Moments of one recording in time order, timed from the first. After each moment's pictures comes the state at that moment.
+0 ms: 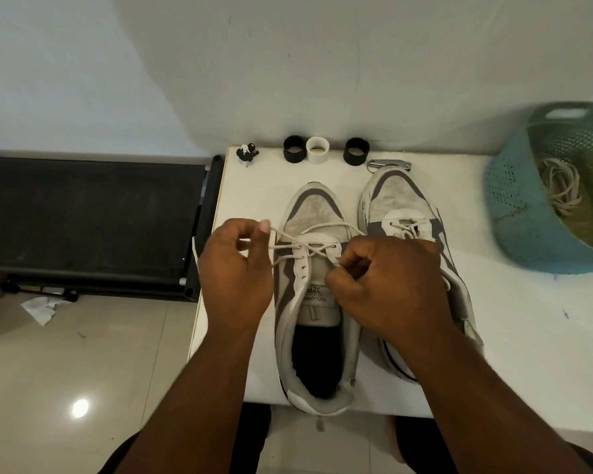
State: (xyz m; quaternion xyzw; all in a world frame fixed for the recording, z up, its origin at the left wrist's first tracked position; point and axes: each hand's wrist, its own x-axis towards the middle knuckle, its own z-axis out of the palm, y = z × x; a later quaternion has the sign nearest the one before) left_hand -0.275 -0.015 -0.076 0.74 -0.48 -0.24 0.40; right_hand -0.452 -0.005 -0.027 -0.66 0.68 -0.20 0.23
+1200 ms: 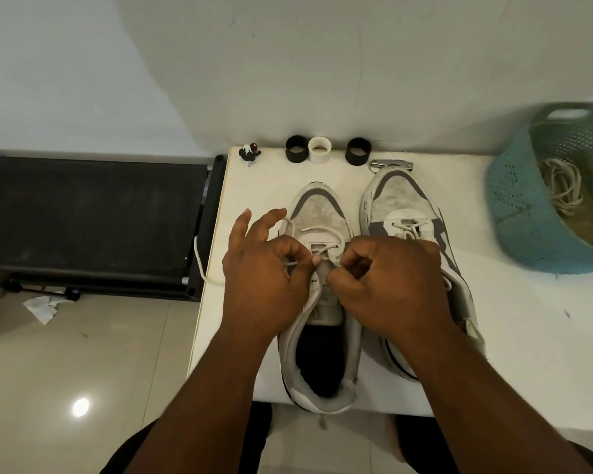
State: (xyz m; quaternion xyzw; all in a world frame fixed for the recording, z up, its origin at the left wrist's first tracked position) left_hand -0.283 -0.012 -0.073 0.68 -0.64 -0.23 0.26; right_hand -0.451 -0.005 -0.031 -0.67 0.68 -0.20 0.23
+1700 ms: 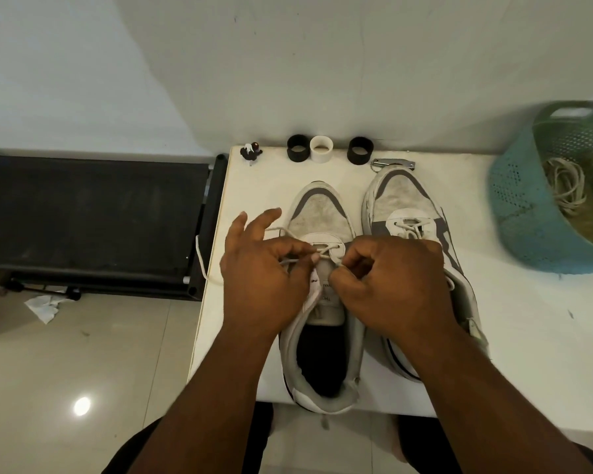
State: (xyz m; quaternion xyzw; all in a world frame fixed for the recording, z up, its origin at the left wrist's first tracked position) left_hand -0.283 -0.009 -0.075 0.69 -0.61 -0.26 0.29; right_hand -0.450 -0.005 -0.027 -0.66 0.69 -0.18 0.24
